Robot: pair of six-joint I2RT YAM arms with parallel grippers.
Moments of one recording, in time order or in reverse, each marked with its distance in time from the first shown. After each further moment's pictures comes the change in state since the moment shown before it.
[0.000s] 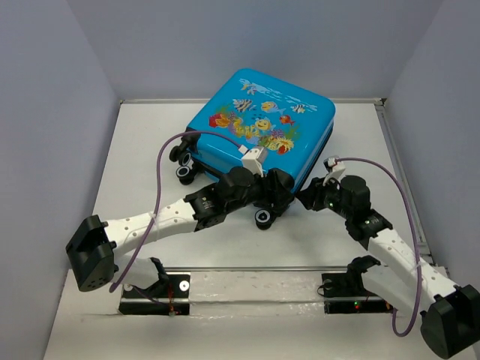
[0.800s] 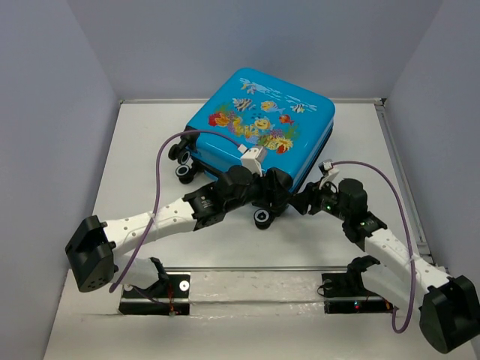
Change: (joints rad) left arm 0.013 -0.004 0.000 -0.014 0.016 0.018; right arm 0.000 0.052 -0.072 0.159 -0.151 0.045
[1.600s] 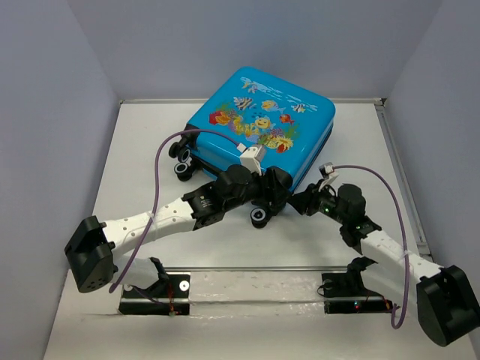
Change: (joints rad) left arm 0.007 -0.004 0.000 0.005 0.002 0.004; right arm 0.005 0.058 -0.102 0.246 0.024 0.065
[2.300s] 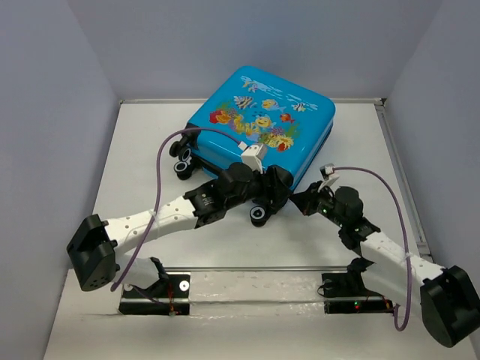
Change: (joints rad) left arm 0.006 0.015 0.019 -0.004 0.003 0.002; right arm 0.038 -0.013 -0.006 -0.001 0.086 0.027
